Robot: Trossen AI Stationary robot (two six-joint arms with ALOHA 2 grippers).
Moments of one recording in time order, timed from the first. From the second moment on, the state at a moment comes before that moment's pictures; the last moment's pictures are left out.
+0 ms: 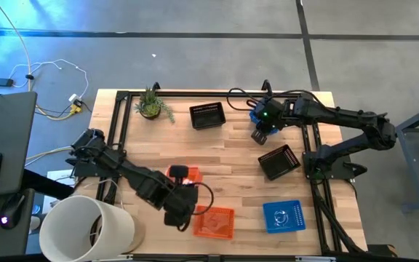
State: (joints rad) left arm -0.43 1.82 1.76 -1.25 -0.31 -0.42; right arm -0.28 1.27 1.12 -0.92 0.15 0.28
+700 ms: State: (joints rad) left arm -0.49 1.82 1.82 -0.92 -0.38 -0.37; right arm -0.17 1.27 1.12 -0.91 0.25 0.34
